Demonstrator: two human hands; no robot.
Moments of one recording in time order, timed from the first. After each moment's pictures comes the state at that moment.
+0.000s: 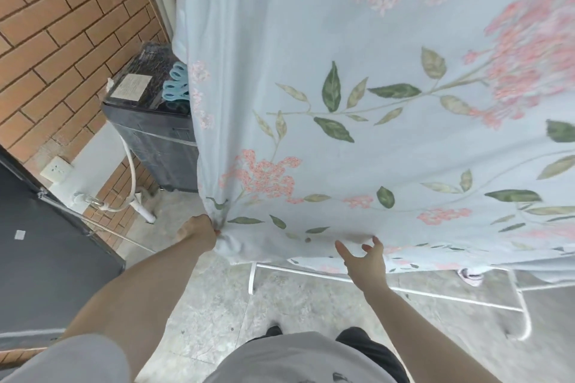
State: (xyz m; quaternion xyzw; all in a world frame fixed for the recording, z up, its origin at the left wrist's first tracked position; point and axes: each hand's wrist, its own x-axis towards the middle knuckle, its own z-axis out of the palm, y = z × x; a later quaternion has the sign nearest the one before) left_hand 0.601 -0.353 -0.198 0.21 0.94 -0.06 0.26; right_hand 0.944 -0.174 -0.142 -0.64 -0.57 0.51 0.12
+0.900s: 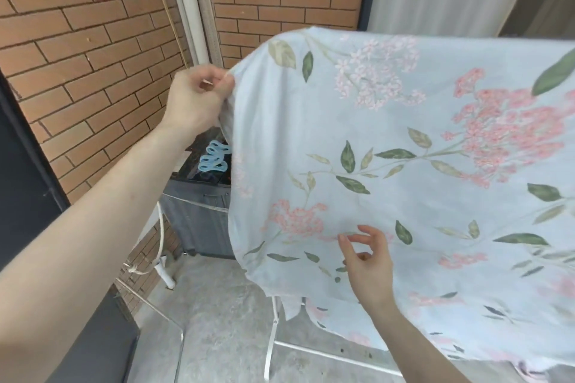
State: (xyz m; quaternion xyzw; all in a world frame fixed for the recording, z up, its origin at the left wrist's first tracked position) left_hand 0.561 -0.280 0.240 0.36 0.76 0.54 -0.06; right_hand 0.866 -0.171 0.002 -0.44 -0.63 0.53 0.36
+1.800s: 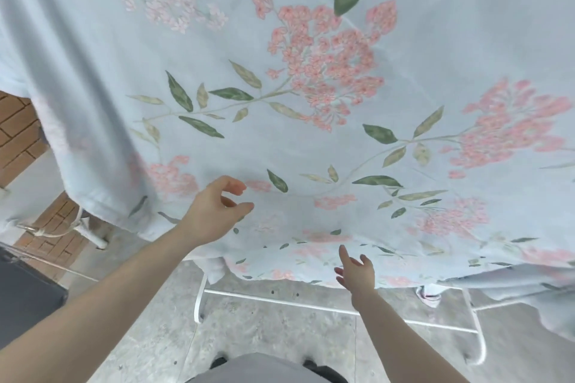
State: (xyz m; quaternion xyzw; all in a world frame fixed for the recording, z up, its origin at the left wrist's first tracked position) left_hand 0.833 -0.170 0.032 0.33 0.81 0.41 0.26; right_hand 1.096 -0.008 -0.137 -0.63 -0.38 0.64 0.22
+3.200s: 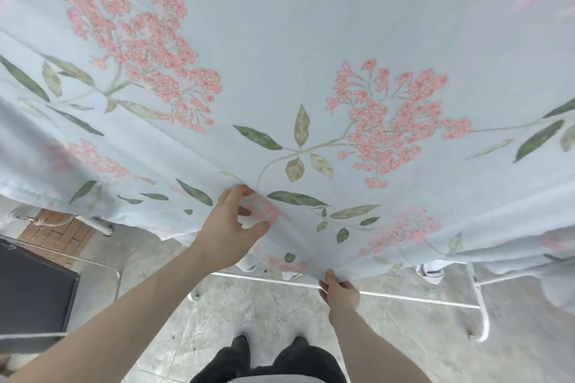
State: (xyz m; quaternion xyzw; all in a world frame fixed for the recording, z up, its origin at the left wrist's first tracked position) left_hand 1.029 -0.073 -0.023 0.37 0.83 0.34 0.24; right_hand 1.237 0.030 -0.271 -0.67 -0.22 0.68 0.22
